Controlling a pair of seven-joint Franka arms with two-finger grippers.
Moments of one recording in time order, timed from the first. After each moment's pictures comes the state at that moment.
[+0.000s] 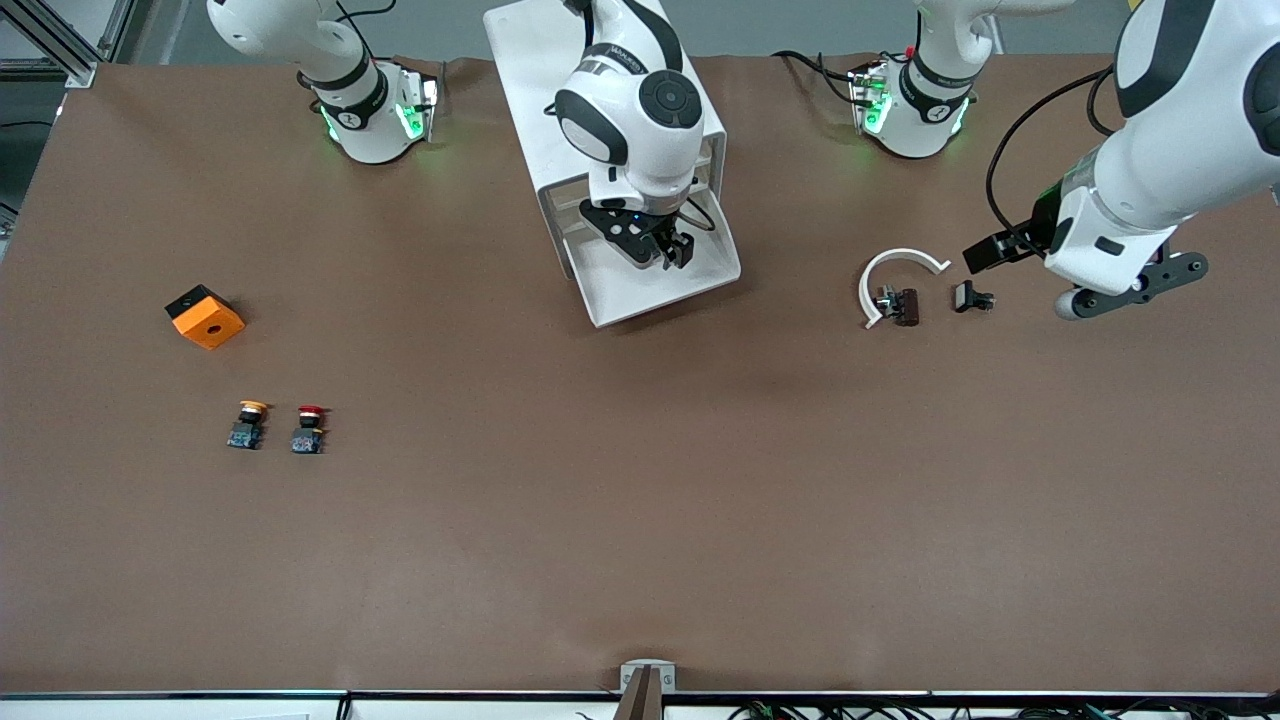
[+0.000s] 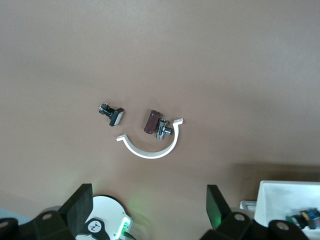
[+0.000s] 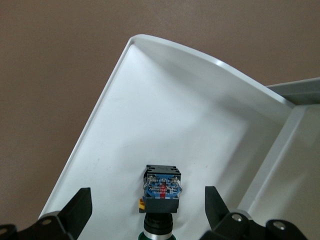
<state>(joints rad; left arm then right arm) -0.06 0.02 -0.15 -1.71 0.00 1.48 -0.52 1.01 0.46 -0.03 -1.71 0.01 2.07 1.71</state>
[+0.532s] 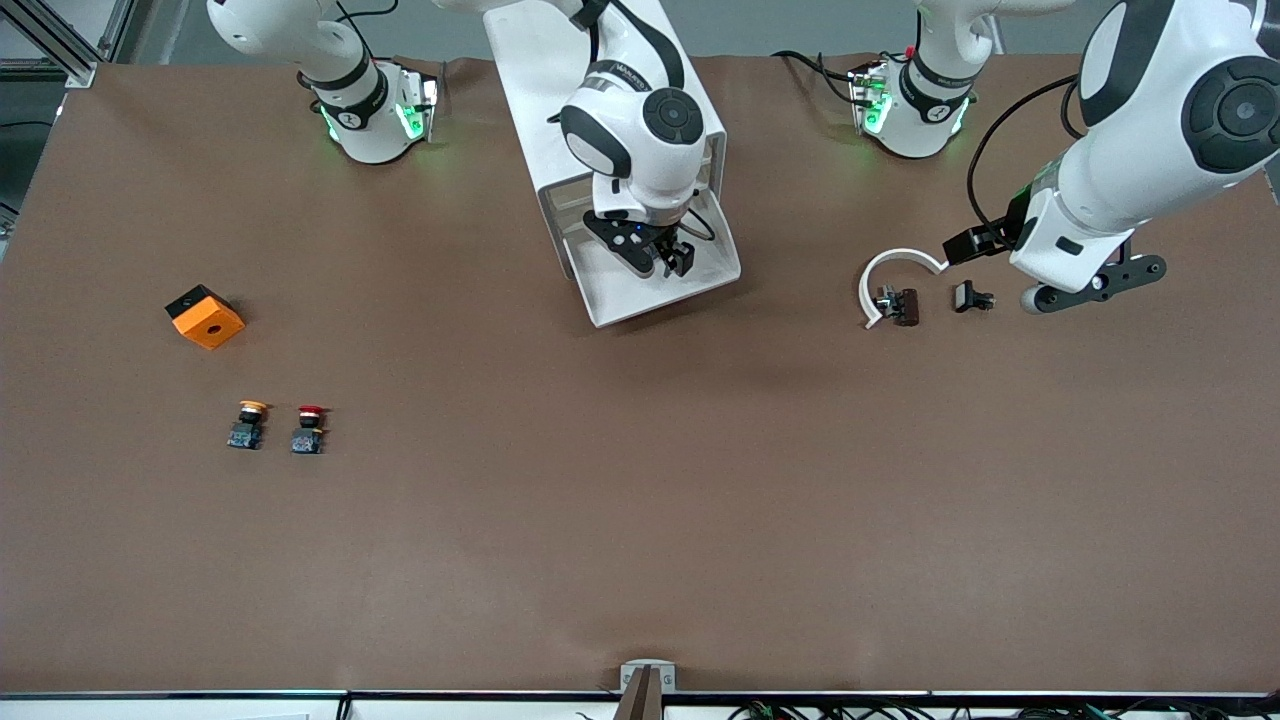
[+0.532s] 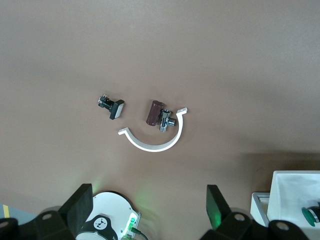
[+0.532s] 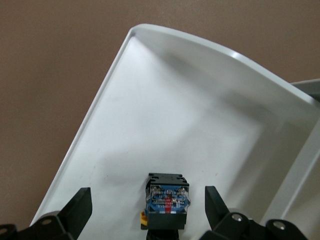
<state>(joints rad) -0.07 0.00 -0.17 -1.77 0.00 1.49 -0.51 1.01 0.51 -0.03 -1.71 0.01 2.11 1.71</state>
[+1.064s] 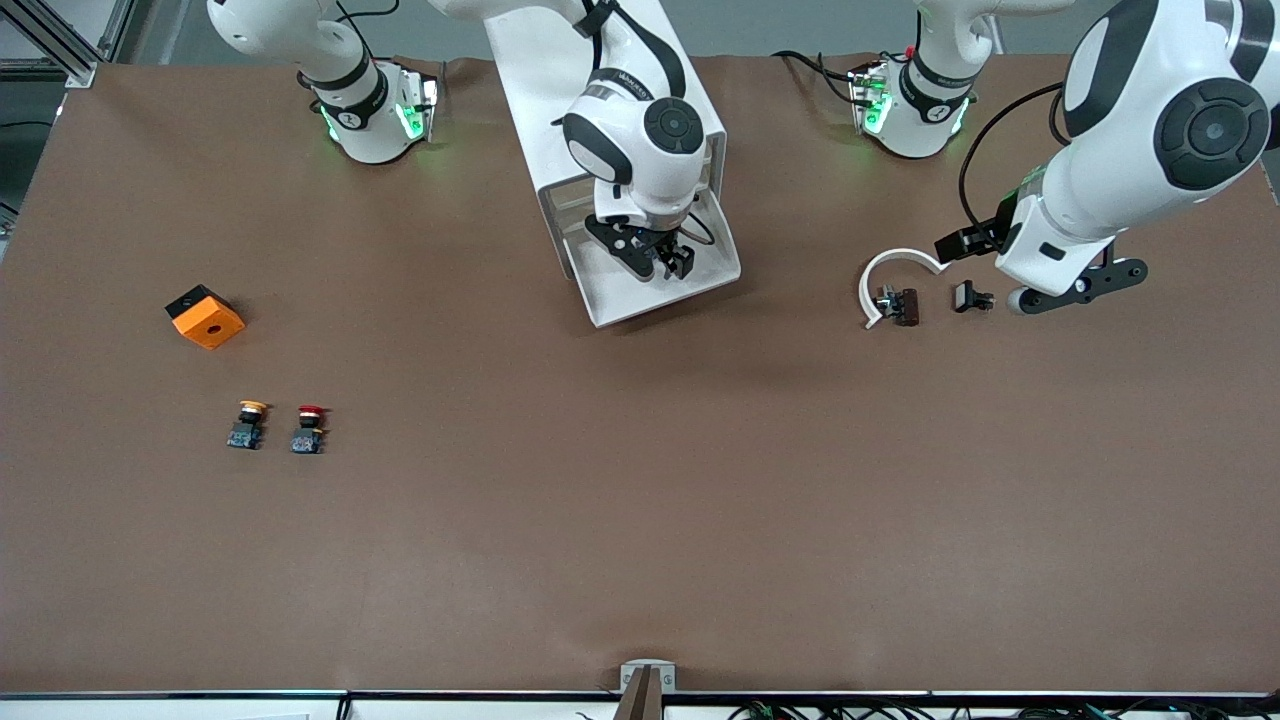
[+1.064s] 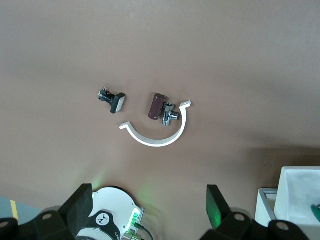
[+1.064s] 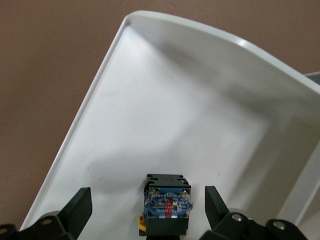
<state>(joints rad) -0.07 0.00 -0.18 -1.81 0.00 1.49 -0.51 1.01 0.53 -0.03 -1.71 0.03 2.13 1.71</state>
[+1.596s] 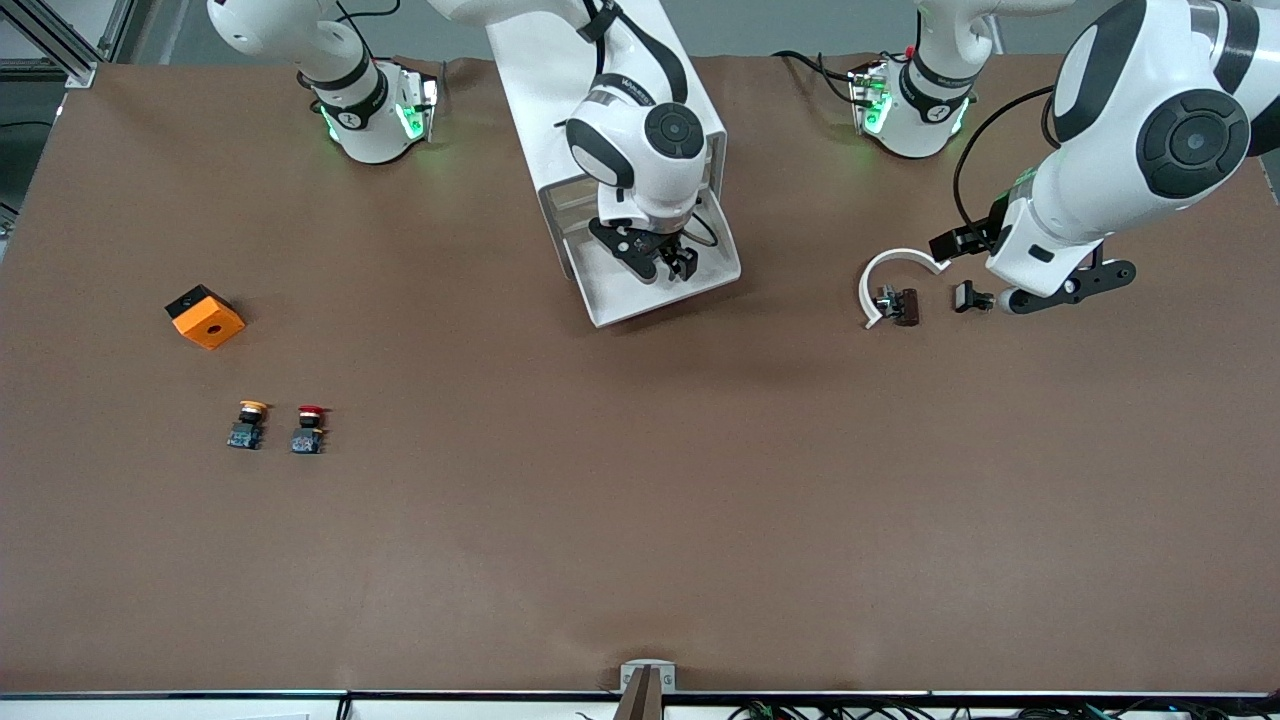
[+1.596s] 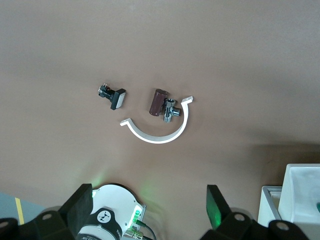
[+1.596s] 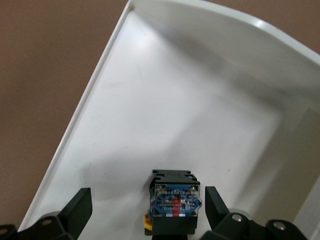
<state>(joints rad) -0.07 0.00 -0.18 -1.83 0.00 1.49 -0.51 1.02 0.54 -0.03 -1.71 0.05 2.15 1.71</state>
